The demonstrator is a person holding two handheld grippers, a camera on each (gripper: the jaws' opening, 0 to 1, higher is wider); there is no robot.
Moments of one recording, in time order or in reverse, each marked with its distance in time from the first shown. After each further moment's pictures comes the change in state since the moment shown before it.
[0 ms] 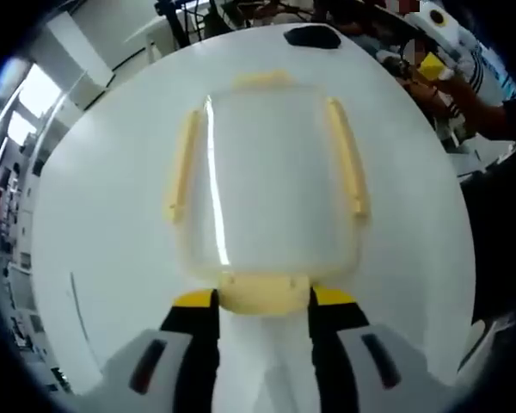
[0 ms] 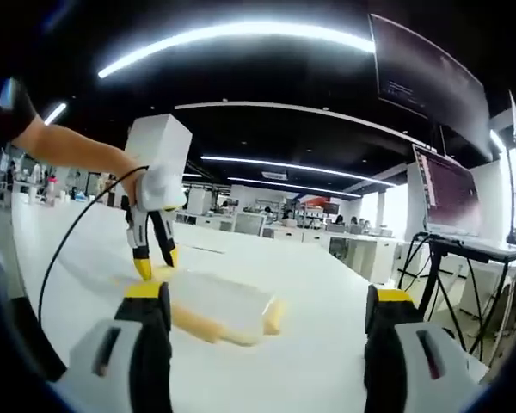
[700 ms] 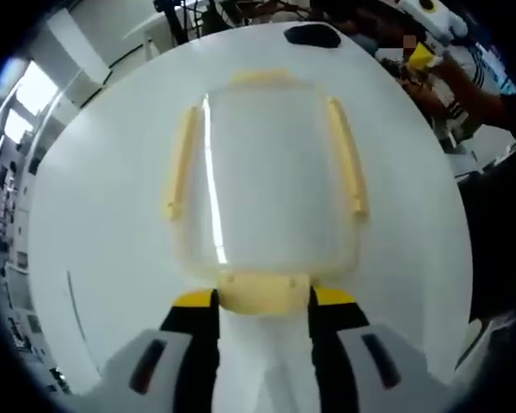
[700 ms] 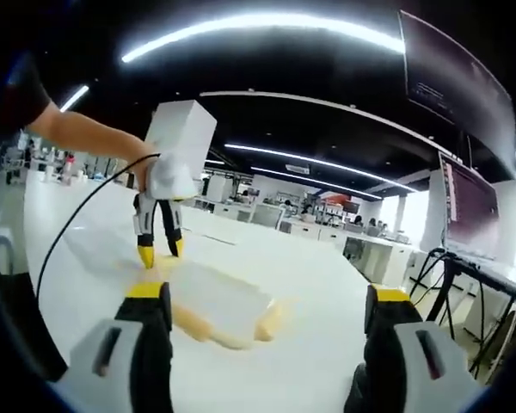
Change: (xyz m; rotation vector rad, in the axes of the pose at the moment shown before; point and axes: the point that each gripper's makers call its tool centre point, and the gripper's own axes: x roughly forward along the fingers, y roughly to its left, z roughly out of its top) left arm 0.000 -0.004 -0.001 0.002 0.013 -0.020; right arm 0.013 -0.007 0.005 -0.084 0.043 0.111
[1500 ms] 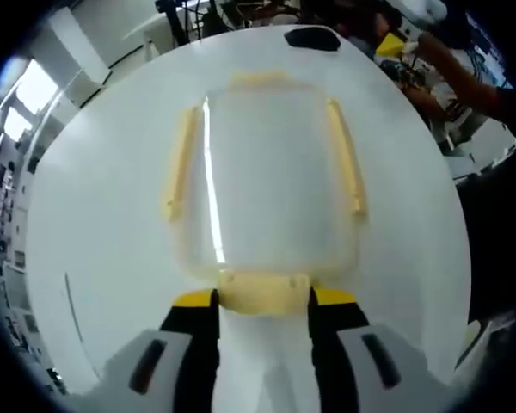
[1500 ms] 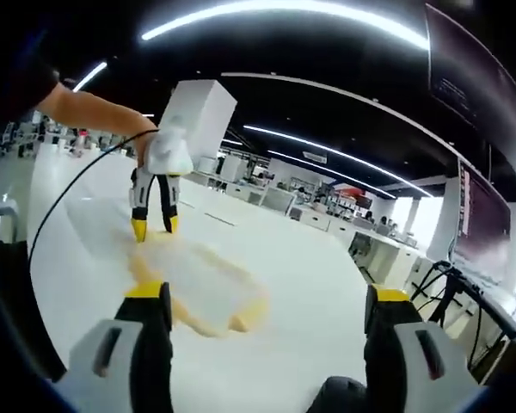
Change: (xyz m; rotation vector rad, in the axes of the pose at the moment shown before) left arm -0.001 -0.004 0.002 -0.010 -0.015 -0.013; right arm 0.009 -0.014 -0.009 -0.124 0.100 0.080
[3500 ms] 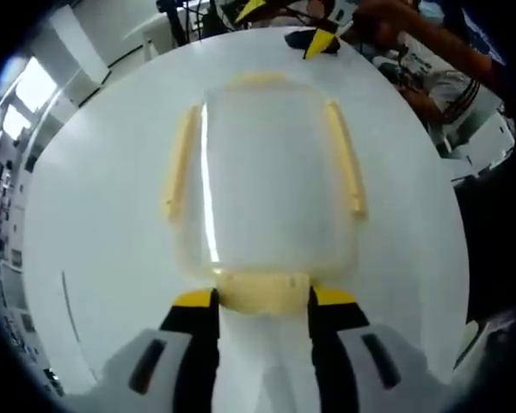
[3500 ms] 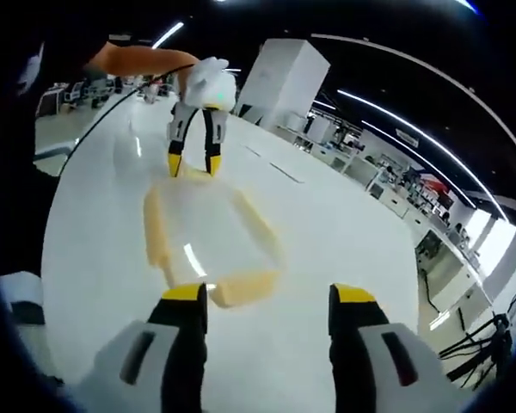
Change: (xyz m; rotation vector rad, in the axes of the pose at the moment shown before) left arm 0.000 0.005 -0.002 -0.011 -0.010 -0.017; right arm 0.055 -0.019 -0.047 -0.198 0.210 0.450
